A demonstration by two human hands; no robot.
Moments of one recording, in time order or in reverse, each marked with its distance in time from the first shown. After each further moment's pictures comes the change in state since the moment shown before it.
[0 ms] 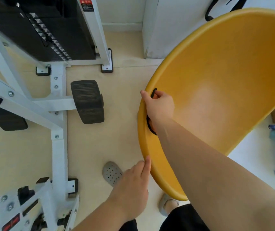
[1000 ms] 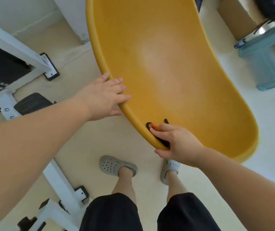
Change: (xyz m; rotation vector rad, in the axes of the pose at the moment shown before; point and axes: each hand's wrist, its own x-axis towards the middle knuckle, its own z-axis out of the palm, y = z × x) left_hand 0.186 0.066 -0.076 0.993 -0.160 0.600; right_hand -0.115 0.258 -0.209 -0.617 -0.352 -0.545
